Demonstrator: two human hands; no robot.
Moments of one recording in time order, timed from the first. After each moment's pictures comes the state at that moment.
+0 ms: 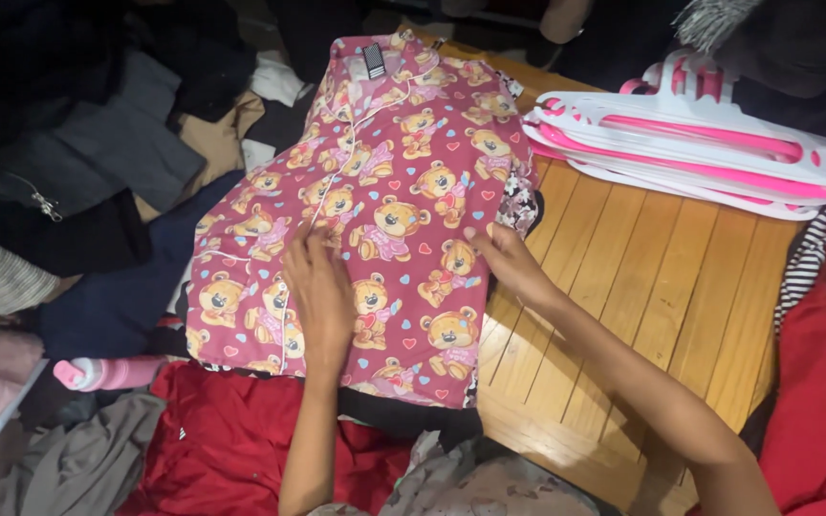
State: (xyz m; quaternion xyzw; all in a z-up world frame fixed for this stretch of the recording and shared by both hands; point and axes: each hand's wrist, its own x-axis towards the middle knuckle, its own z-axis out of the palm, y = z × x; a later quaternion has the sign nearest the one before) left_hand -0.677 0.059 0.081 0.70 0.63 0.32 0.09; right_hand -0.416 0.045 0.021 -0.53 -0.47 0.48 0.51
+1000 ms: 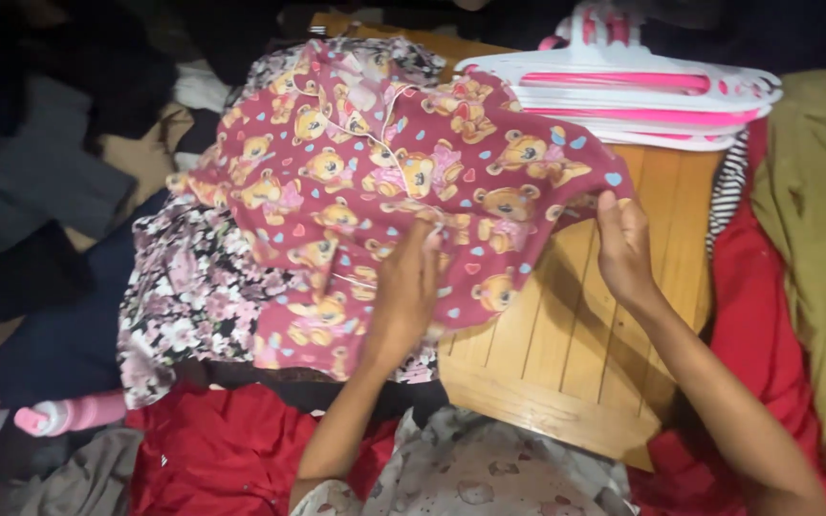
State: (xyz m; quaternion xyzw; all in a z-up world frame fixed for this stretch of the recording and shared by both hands) left_hand -0.546 -0.009 0.116 0.78 0.39 0.35 0.35; right_hand -0.261 -0.076 0.038 -0.63 -0.47 0.18 0.60
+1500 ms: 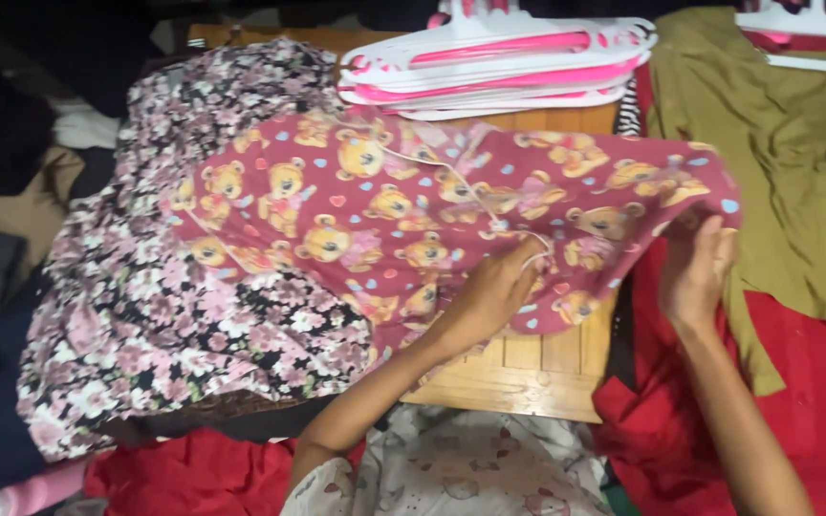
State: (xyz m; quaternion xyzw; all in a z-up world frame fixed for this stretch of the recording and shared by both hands) left_hand -0.409 -0.073 0.082 0.81 0.10 0.17 0.55; right_hand -0.175 -0.227 0.013 -0.53 -0.25 0.12 0.80
